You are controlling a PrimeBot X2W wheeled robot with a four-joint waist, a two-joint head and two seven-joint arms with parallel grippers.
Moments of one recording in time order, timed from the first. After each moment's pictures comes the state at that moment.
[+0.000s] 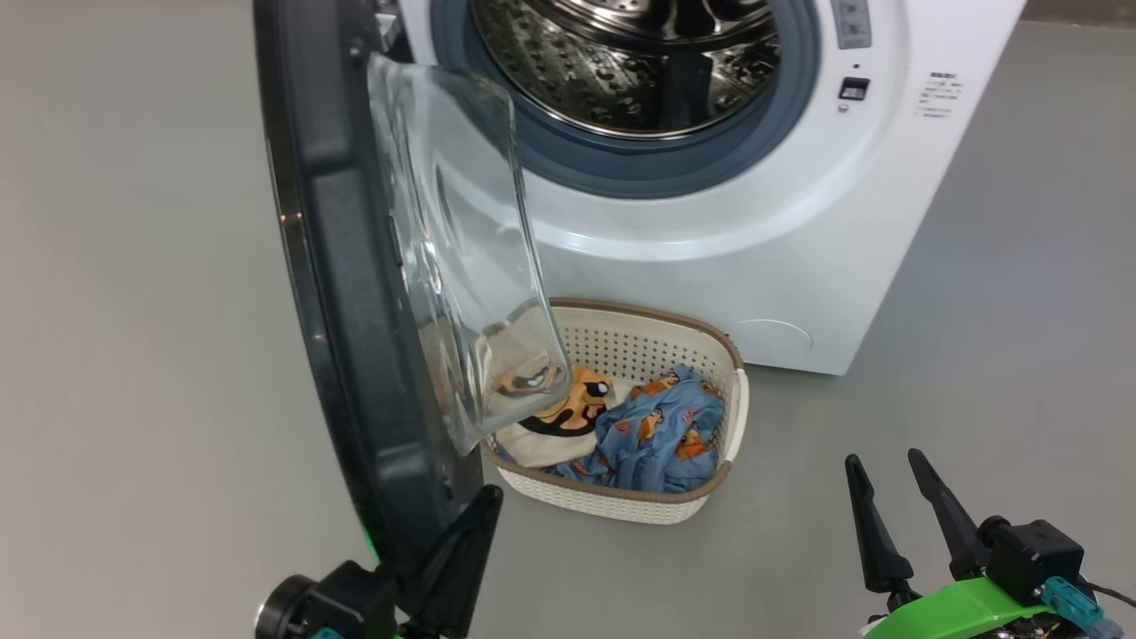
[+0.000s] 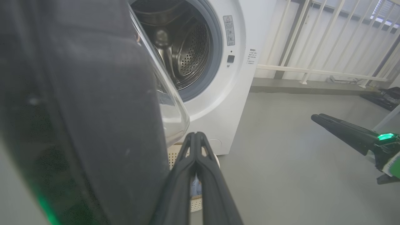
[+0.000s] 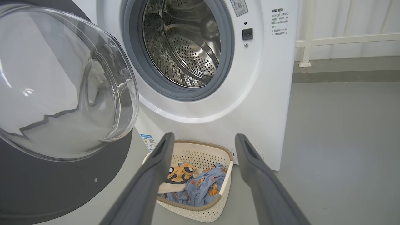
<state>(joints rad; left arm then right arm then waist) -0.06 0.21 -0.54 -0.05 -0.40 0.09 -0.19 -0.01 -0.05 -0.03 0.18 0.22 0.13 -0.25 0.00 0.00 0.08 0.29</state>
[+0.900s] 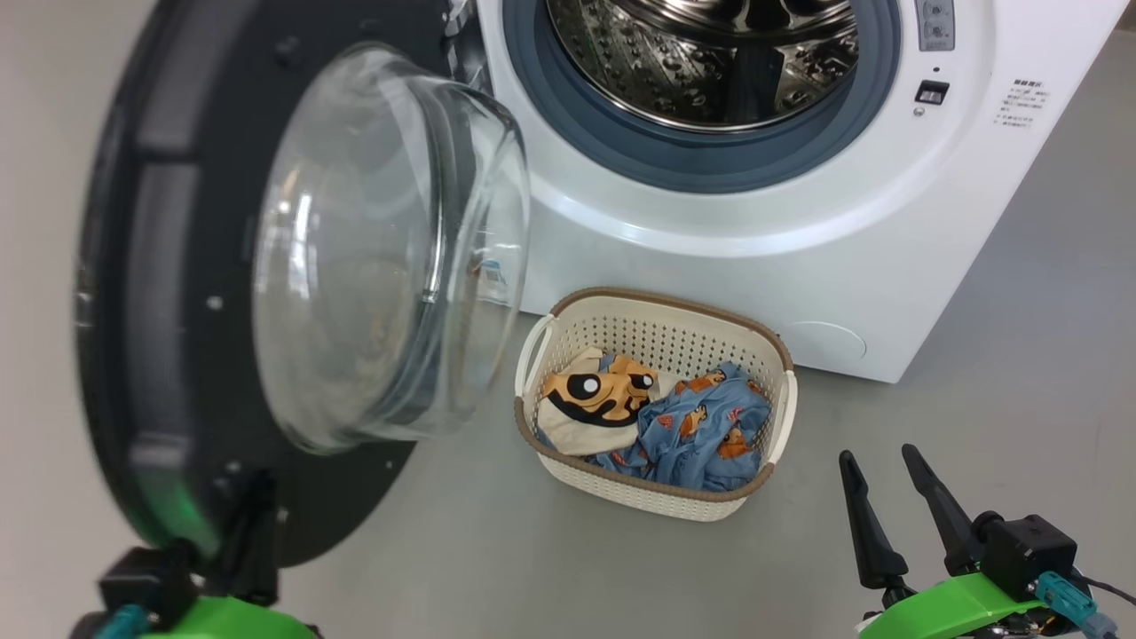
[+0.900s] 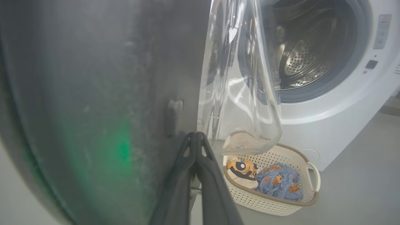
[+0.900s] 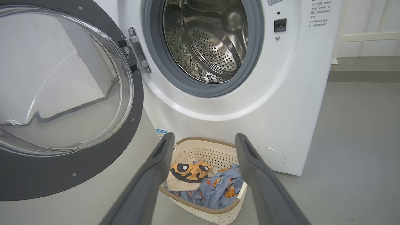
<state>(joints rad) -0.05 0.27 -0.28 0.12 -0.51 0.16 -0.24 -0.02 -0.05 -0.02 0.18 0.22 0.13 -0.25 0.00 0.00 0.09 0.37</state>
